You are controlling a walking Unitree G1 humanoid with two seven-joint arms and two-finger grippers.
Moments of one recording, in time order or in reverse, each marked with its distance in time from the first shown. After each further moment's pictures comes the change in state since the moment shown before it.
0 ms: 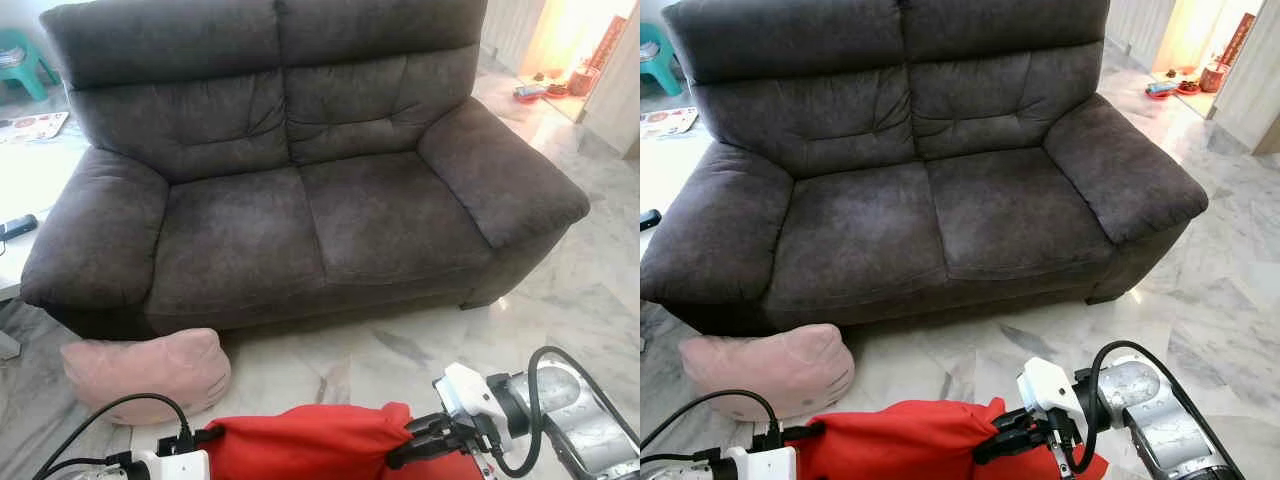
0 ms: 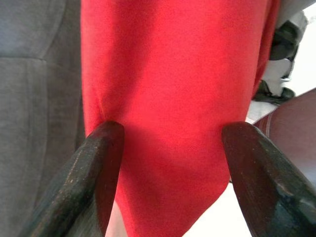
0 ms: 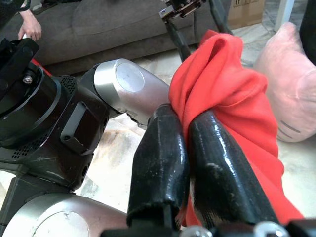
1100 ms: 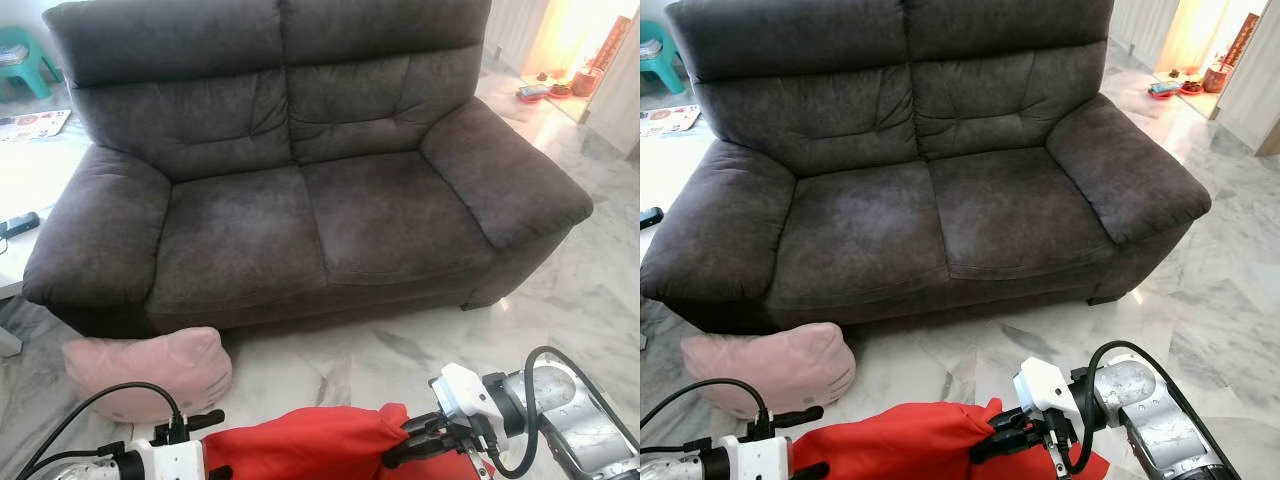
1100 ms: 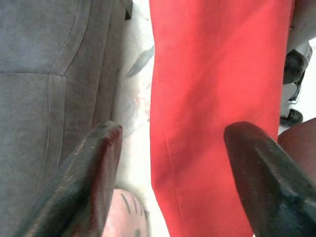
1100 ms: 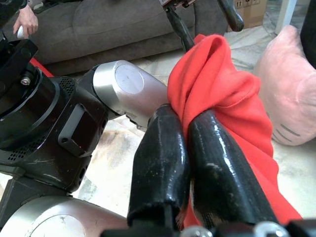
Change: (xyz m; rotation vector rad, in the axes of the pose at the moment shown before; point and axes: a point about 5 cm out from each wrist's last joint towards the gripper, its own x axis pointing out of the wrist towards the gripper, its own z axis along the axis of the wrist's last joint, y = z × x) left arm -0.013 0.009 0.014 -0.022 -0.070 0.039; right arm 0.003 -0.001 0.001 -0.014 -0.003 0.004
